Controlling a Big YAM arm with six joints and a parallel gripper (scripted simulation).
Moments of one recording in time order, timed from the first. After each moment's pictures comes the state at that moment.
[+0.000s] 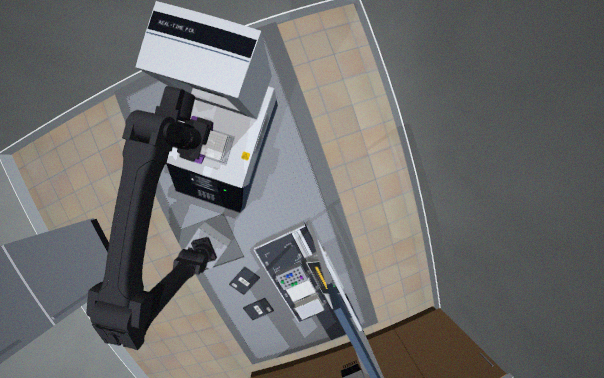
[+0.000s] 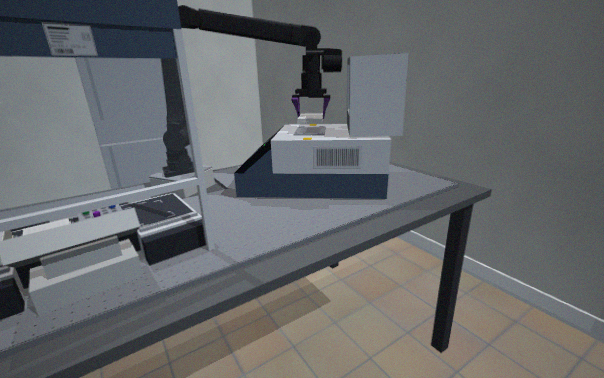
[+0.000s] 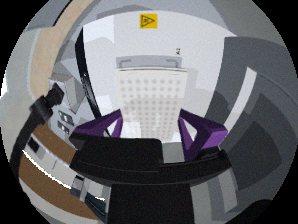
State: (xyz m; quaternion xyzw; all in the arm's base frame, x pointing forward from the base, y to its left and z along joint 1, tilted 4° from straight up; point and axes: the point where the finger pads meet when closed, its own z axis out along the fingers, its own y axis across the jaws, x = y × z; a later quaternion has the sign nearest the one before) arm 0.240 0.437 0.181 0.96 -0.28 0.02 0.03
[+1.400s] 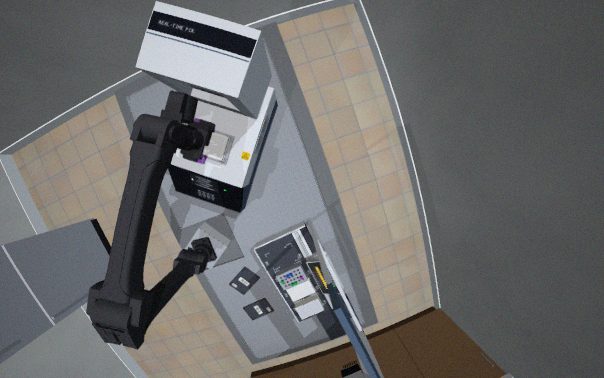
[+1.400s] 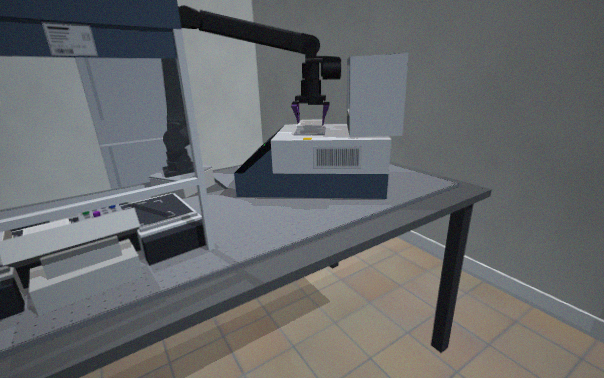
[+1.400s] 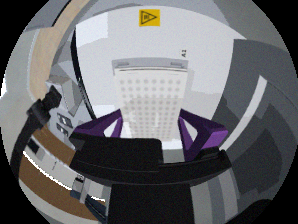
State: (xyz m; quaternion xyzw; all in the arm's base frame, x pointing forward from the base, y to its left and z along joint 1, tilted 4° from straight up) arm 0.237 0.436 0.158 0.96 -0.28 0.02 0.02
